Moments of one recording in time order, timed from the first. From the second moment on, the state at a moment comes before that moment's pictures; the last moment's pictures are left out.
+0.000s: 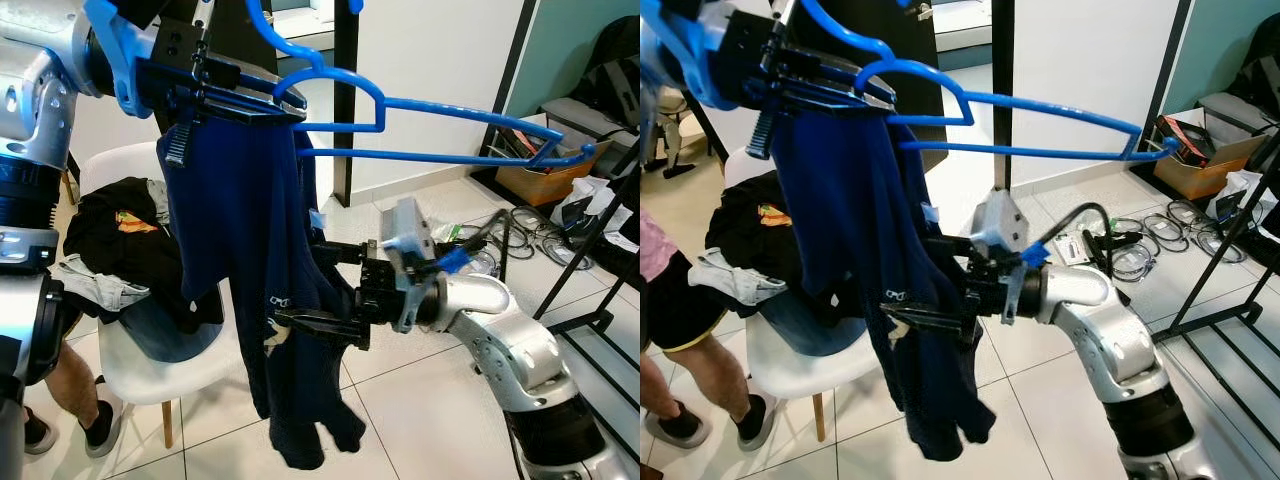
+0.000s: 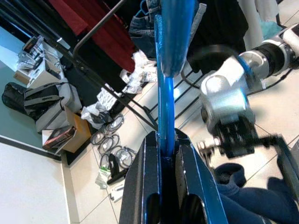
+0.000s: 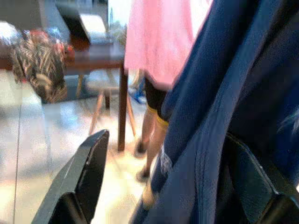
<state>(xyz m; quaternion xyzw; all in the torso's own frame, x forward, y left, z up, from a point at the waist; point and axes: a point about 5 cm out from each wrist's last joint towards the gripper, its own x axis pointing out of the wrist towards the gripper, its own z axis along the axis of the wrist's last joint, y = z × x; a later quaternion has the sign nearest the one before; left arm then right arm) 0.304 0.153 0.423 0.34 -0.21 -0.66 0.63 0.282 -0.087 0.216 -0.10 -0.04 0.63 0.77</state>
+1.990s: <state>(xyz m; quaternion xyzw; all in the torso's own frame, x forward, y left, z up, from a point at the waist) 0.310 0.197 0.367 0.33 -0.13 -0.63 0.69 0.320 -0.212 0.269 -0.11 -0.11 0.39 0.91</state>
